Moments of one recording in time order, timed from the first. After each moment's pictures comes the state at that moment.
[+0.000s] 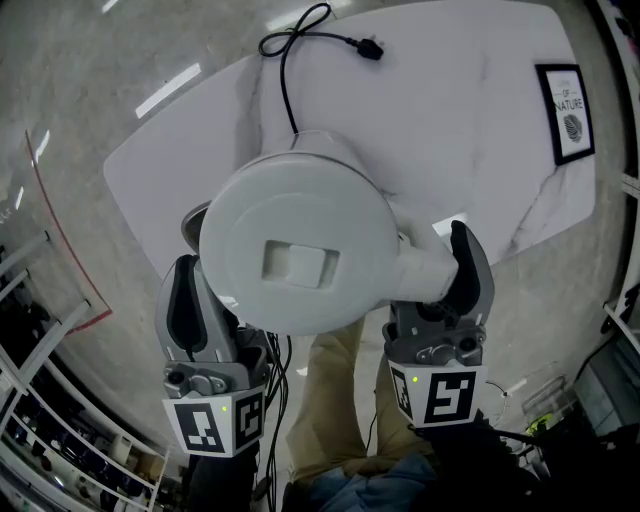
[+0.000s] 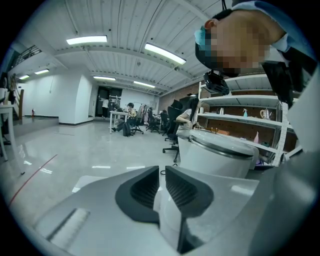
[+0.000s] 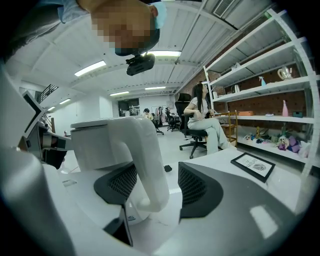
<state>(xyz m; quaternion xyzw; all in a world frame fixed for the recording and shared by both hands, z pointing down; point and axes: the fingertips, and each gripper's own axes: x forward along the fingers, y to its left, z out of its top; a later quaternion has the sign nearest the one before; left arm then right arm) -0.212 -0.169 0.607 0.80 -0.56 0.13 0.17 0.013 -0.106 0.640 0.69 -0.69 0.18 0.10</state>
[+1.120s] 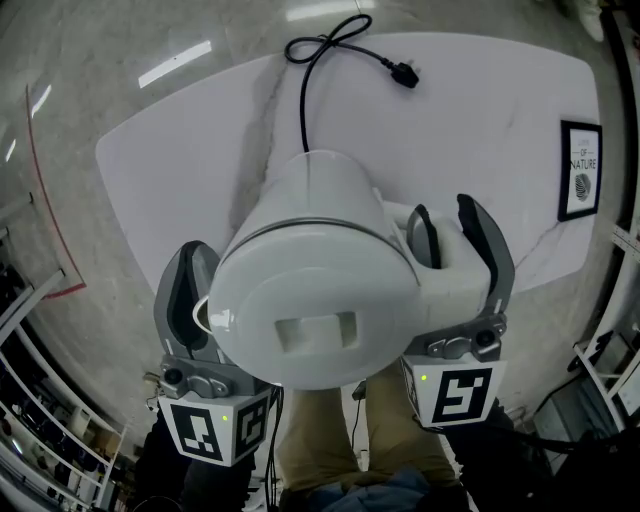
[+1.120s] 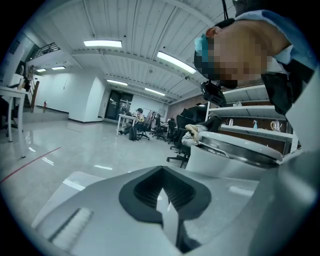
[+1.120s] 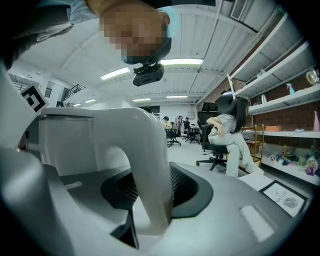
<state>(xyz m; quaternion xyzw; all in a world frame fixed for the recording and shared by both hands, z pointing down) -0.195 -0.201 0.617 0.78 -0.60 0.06 0.18 0.014 -0.191 0.637 0.62 -0.77 0.08 0.11</state>
